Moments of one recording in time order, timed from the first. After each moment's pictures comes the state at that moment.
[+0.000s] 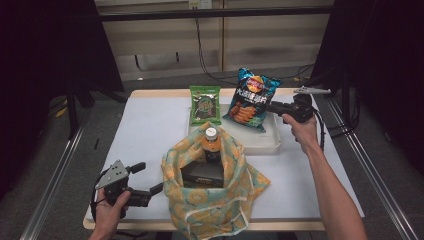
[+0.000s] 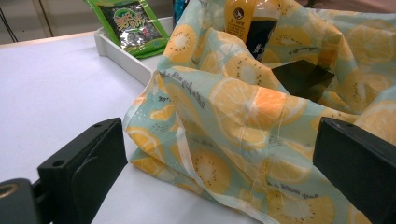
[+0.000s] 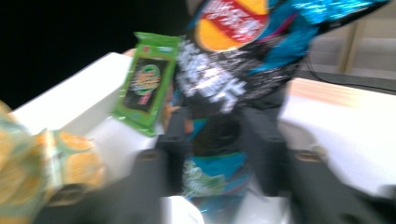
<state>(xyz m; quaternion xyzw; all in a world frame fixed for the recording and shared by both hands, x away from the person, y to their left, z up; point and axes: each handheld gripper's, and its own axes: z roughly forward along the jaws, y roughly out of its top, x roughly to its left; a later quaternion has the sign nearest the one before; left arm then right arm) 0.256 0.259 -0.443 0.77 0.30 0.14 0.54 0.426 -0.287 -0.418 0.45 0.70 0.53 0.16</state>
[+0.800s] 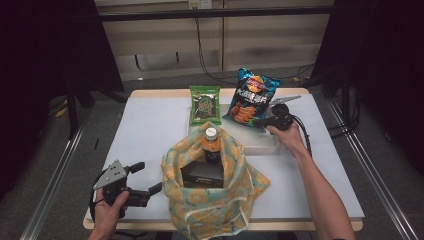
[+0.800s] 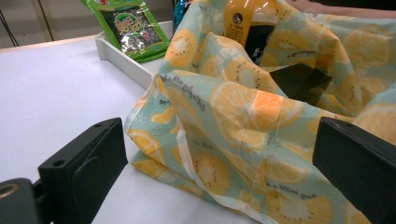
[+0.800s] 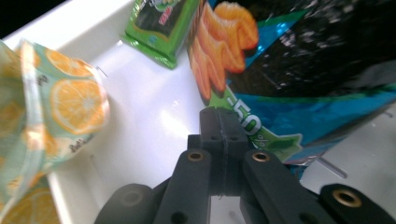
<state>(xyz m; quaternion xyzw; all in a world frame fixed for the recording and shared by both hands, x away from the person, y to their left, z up) 0.256 0.262 -0.441 0.77 0.30 0.14 0.55 0.446 -0.246 -0.463 0.42 0.79 0.45 0.08</state>
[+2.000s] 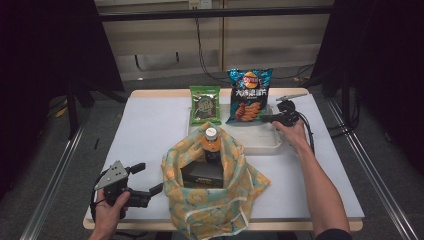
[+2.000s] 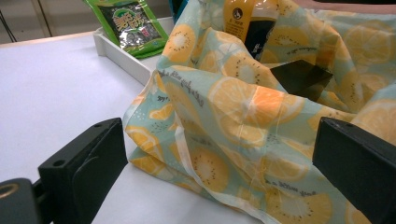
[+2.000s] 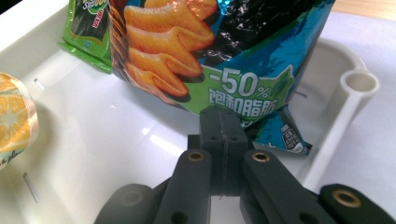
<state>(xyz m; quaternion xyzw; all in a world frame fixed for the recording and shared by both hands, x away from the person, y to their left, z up) 0.256 0.260 -0.444 0.77 0.31 0.14 0.54 0.463 -0.272 -0.471 0.48 0.76 0.42 0.10</state>
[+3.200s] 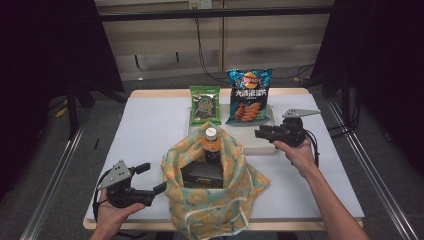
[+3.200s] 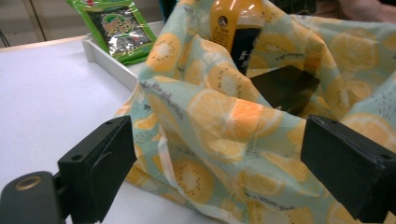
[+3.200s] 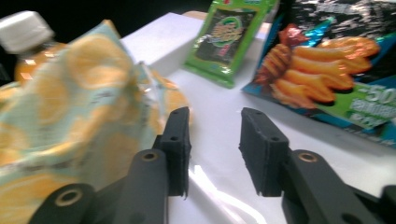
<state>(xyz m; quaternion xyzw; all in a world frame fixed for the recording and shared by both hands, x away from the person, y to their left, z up) 0.251 0.247 -0.436 0.78 0.29 0.14 0.54 0.357 -0.244 -0.425 0.39 0.75 0.52 0.10</state>
